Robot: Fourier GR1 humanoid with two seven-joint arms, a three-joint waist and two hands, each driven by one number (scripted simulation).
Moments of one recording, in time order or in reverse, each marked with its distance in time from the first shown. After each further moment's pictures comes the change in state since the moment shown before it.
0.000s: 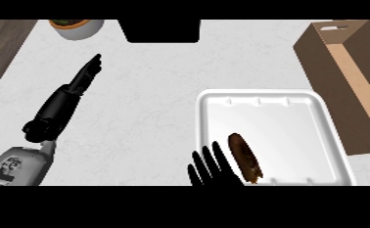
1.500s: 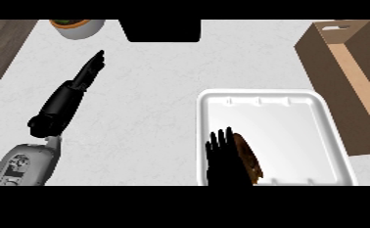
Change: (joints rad) left arm -0.012 -0.119 0.110 -0.007 -0.117 -0.099 0.034; right arm 0.124 0.040 -0.026 0.292 0.416 -0.070 -0.134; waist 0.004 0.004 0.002
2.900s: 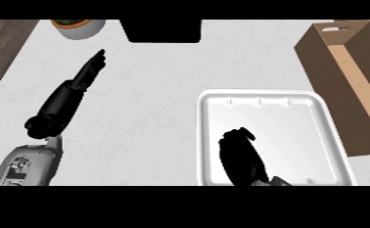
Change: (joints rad) left arm 0.007 -0.084 0.085 -0.042 -0.079 -0.096 0.029; right arm 0.027 -0.050 -0.120 0.219 0.222 -0.304 -0.363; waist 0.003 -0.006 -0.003
